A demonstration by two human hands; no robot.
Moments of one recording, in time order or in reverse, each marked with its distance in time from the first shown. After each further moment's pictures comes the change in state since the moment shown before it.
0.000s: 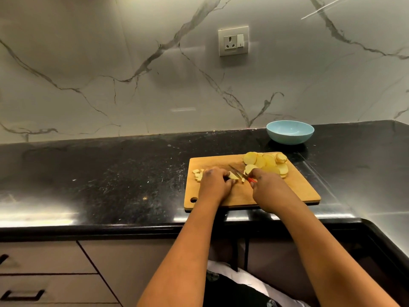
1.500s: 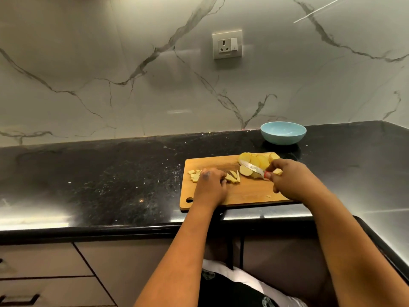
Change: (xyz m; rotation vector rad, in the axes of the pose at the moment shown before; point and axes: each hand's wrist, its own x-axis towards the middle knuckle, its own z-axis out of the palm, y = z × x) left_hand -0.015 0.004 -0.003 0.016 0.069 0.129; right_hand -0.019 0.029 -0.055 0.179 0.003 0.056
